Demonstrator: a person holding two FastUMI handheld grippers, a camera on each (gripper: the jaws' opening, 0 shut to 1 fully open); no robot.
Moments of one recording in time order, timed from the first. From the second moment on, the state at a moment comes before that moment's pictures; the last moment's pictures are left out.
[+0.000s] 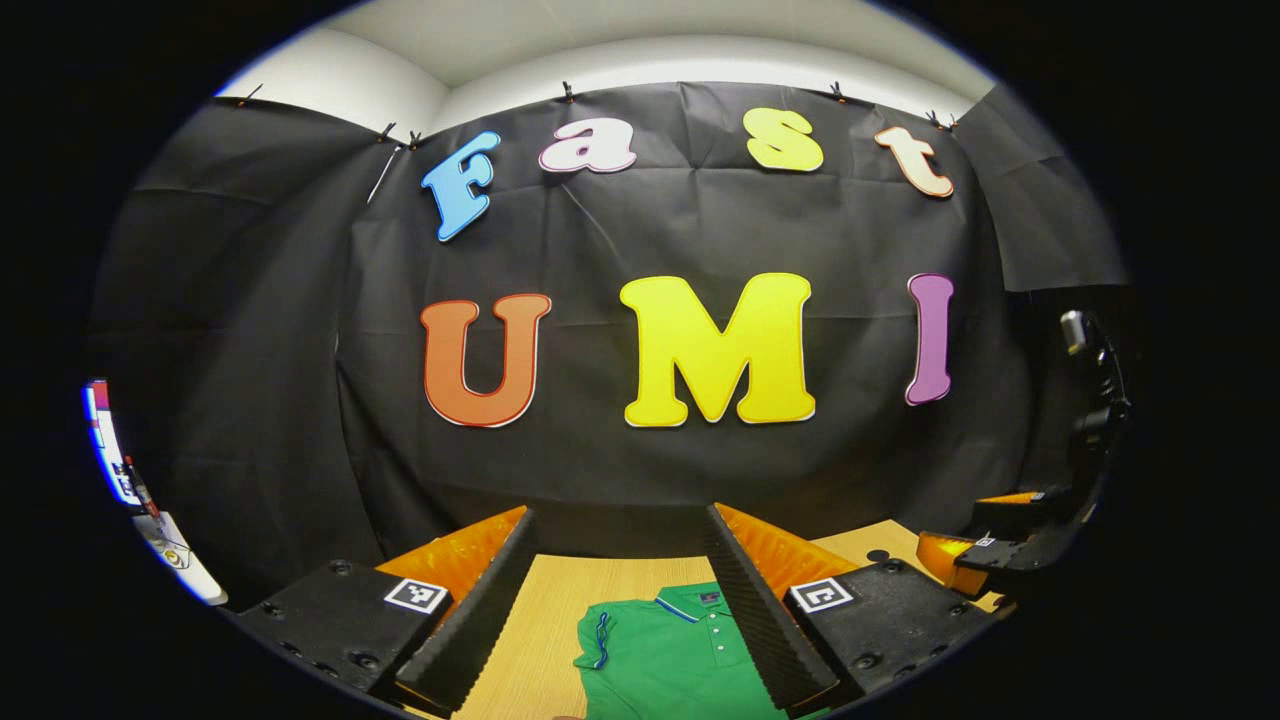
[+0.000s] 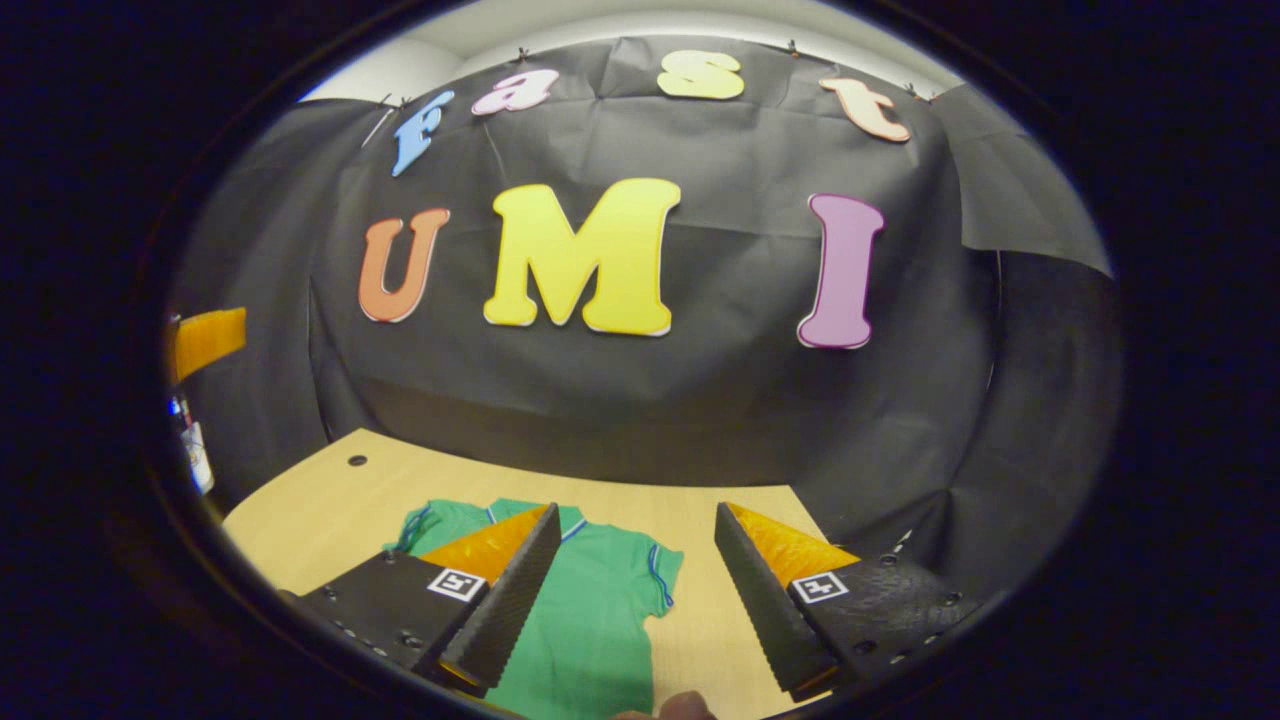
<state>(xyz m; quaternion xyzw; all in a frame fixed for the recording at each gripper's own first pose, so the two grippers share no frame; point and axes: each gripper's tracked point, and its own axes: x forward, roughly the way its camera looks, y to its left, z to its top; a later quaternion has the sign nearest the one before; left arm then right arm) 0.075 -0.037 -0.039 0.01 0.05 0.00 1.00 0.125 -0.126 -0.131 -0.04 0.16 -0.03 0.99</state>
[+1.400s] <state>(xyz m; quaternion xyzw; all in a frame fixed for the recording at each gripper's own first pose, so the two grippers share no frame) 0.108 -0.050 -0.084 0.02 0.11 0.03 0.99 0.245 -0.185 -0.415 0.02 0.43 -0.01 0.90</state>
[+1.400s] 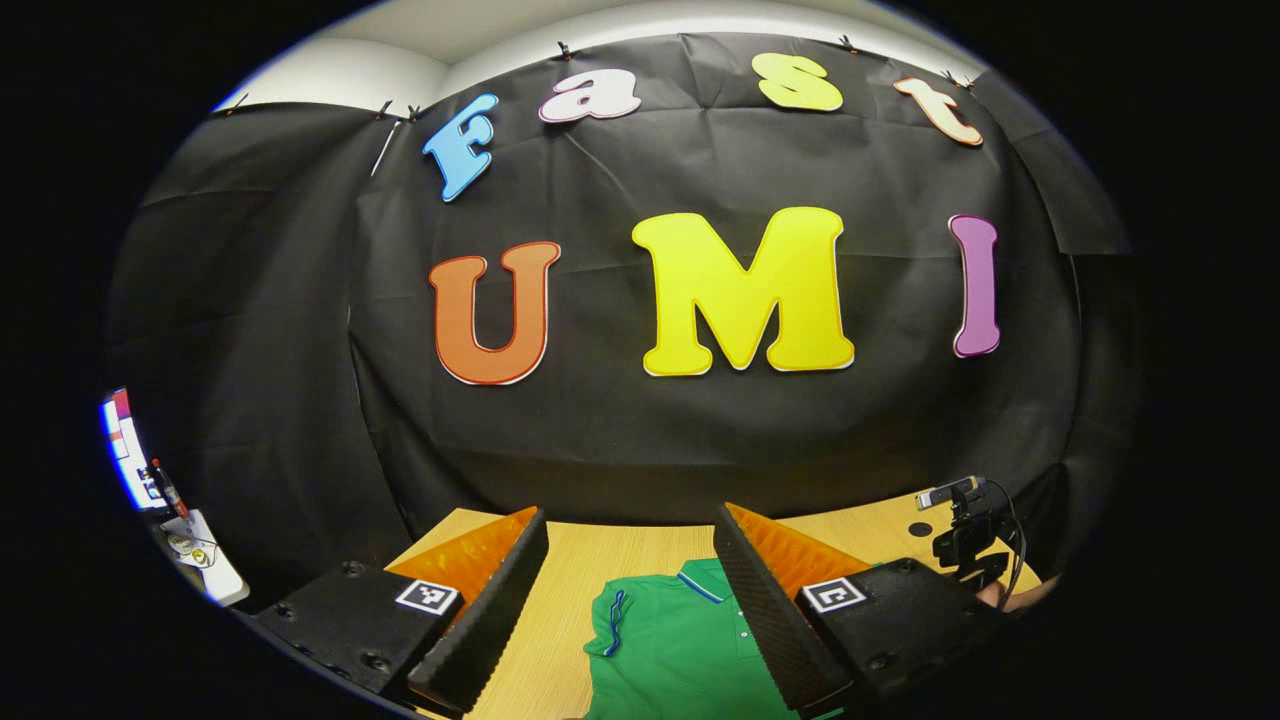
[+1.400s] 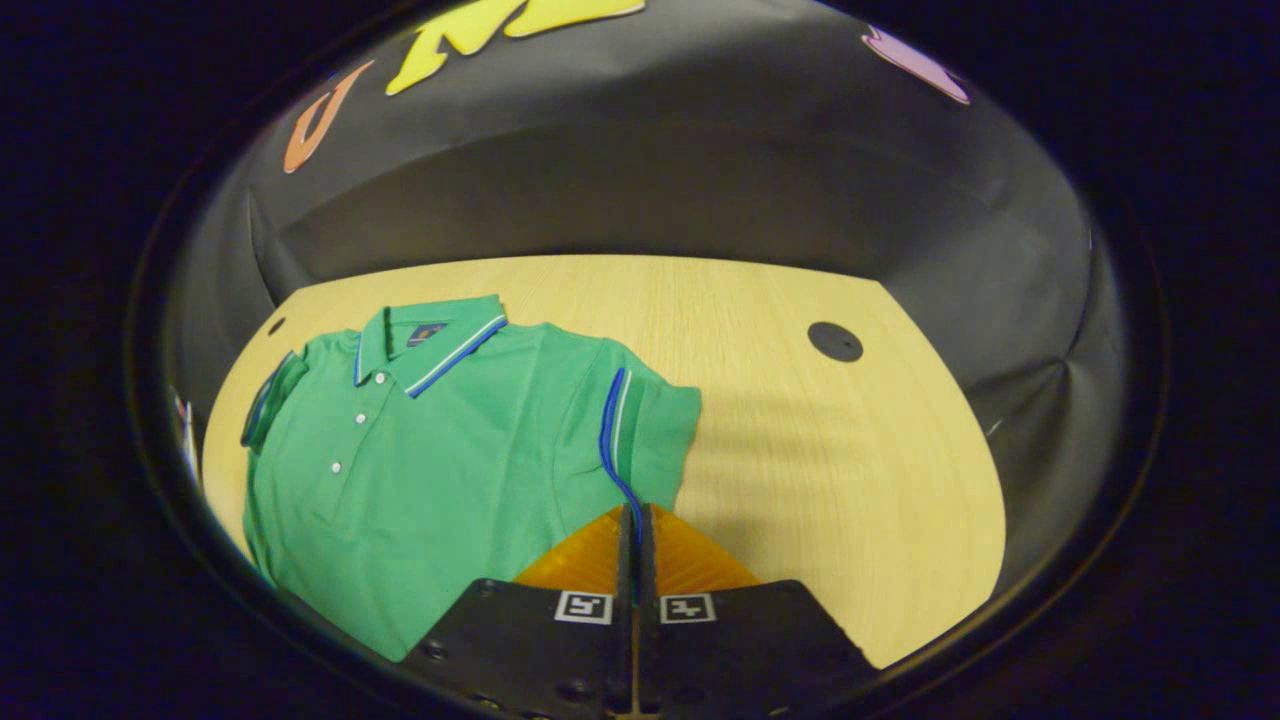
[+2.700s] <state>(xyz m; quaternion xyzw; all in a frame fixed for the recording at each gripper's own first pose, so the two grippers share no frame) 0.061 0.028 -0.079 0.00 0.12 0.10 0.99 0.277 -0.013 -0.351 0.05 0.40 0.04 0.91</state>
